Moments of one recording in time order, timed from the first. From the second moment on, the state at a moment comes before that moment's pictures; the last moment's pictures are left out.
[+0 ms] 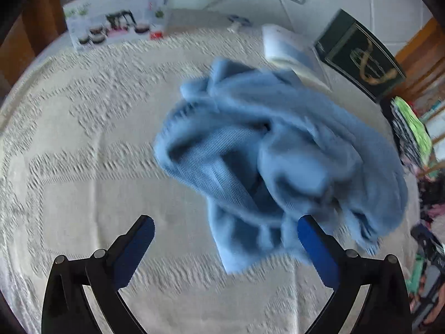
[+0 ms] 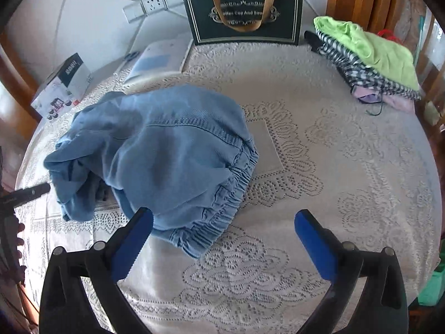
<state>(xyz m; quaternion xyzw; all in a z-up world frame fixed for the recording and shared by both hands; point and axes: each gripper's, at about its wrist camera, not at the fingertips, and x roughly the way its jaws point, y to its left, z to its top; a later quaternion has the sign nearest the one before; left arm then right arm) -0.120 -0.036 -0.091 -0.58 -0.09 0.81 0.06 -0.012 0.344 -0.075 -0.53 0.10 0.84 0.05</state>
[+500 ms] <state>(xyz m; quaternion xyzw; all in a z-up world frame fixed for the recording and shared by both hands) -0.169 -0.007 -0.141 -0.59 -0.02 0.81 0.02 -0.062 0.314 -0.133 -0.57 0.10 0.82 0.02</state>
